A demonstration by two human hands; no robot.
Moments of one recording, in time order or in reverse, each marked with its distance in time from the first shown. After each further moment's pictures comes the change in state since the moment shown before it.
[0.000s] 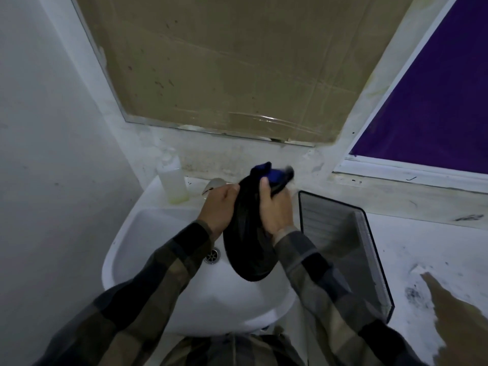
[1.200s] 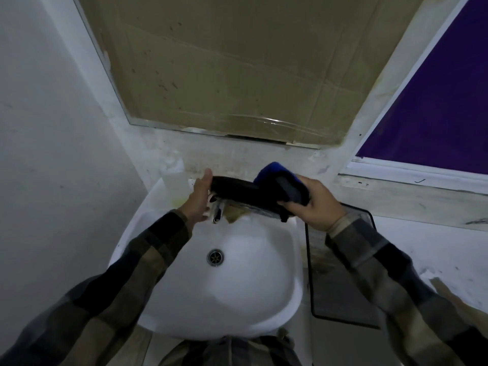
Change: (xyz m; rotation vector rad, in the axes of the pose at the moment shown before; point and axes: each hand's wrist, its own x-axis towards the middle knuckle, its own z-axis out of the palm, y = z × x) left_hand 0.031 -0.012 -0.050 0.002 0.037 -0.417; right_hand 0.028 -0.015 -0.082 -0.082 -0.497 -0.378
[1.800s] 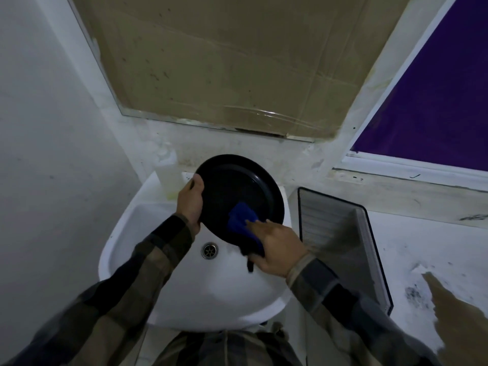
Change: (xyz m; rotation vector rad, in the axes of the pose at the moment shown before) left_hand -0.003 -0.023 0.024 -0.415 0.108 0.135; right_hand -0.054 0.036 0.076 -0.681 -0.229 -0.070
